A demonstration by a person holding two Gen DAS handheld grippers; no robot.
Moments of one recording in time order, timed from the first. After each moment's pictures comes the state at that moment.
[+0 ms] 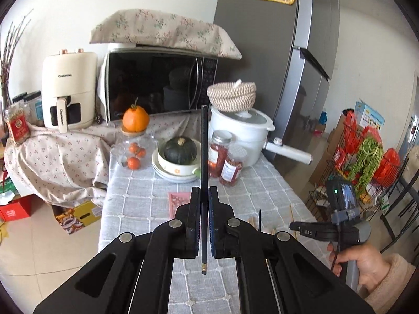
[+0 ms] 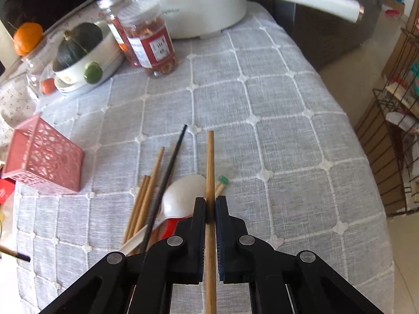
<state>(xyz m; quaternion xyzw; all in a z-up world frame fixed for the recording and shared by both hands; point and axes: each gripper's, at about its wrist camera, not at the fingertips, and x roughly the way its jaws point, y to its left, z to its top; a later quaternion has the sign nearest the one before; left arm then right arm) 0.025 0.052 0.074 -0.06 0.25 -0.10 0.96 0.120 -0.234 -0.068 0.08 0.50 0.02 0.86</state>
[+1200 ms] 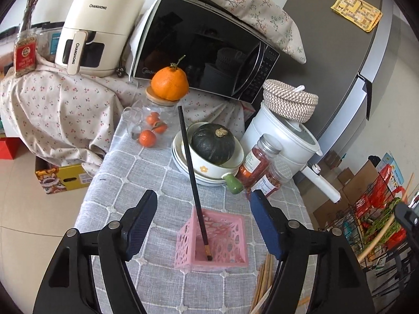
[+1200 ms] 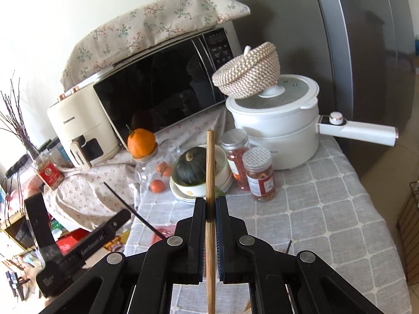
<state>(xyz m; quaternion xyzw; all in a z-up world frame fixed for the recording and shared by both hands) 0.139 0.097 -0.005 -0.19 0.32 -0.04 0.93 0.088 -0.182 0.087 0.14 0.29 0.13 0.94</state>
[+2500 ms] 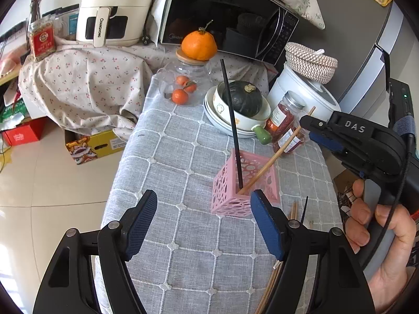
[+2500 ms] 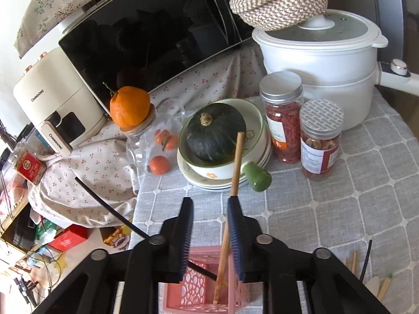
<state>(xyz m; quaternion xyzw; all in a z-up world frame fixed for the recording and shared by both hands) 0.101 0.114 -0.014 -0.16 0.43 0.00 0.89 0.208 -0.093 0.010 0.16 0.39 0.13 0.90</state>
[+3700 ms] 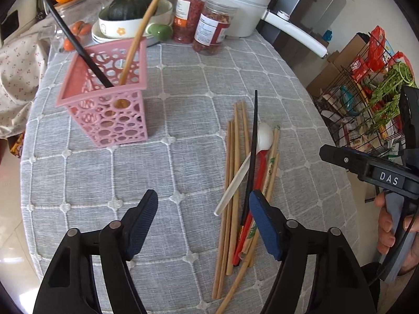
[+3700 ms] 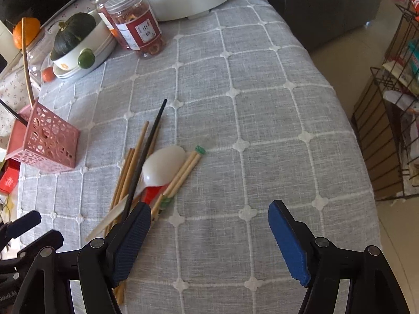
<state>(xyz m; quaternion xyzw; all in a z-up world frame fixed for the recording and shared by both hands) 0.104 -0.043 -0.098 -0.04 0.56 -0.16 0.82 0.110 -0.272 -0.083 0.09 0.55 0.03 0.83</state>
